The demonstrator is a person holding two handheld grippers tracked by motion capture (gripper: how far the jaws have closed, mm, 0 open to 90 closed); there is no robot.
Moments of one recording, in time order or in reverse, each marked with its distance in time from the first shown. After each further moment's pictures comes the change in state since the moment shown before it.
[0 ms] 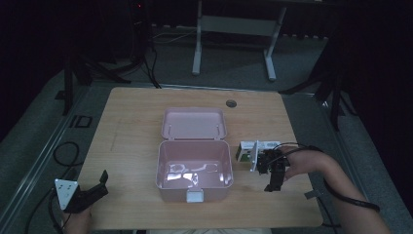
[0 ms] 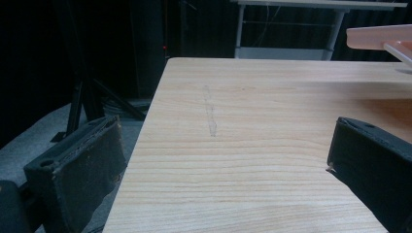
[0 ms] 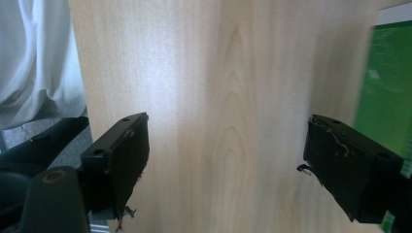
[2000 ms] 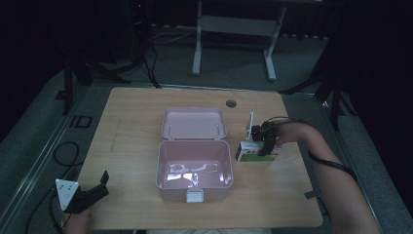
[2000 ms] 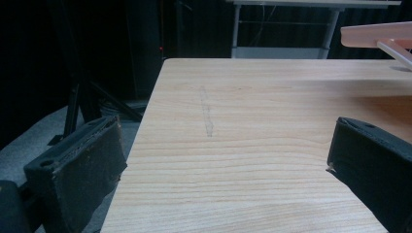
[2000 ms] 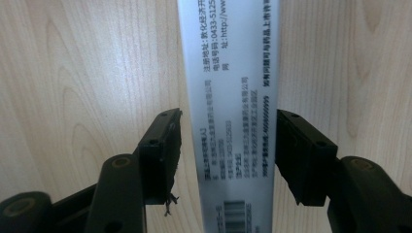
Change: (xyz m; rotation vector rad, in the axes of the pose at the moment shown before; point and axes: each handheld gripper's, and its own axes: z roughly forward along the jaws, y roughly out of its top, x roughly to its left) left arm -0.001 0.000 0.000 -0.004 -0.014 0.014; right arm -0.105 -0.006 0.006 0.039 -0.083 0.071
